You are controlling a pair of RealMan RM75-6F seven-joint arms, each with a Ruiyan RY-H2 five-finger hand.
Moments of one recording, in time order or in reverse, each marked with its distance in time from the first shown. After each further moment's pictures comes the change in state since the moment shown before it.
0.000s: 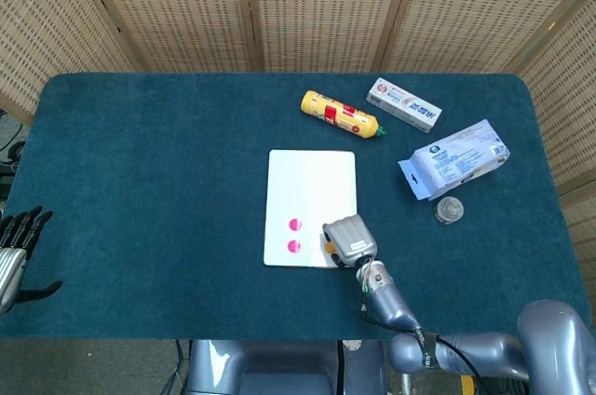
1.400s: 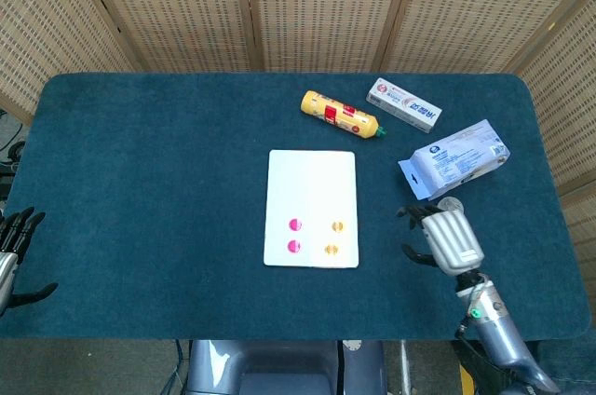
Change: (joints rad) left arm 0.032 0.007 0.008 -0.002 0.040 0.071 -0.026; right arm -0.364 0.467 -0.153 -0.160 -0.664 0.380 0.674
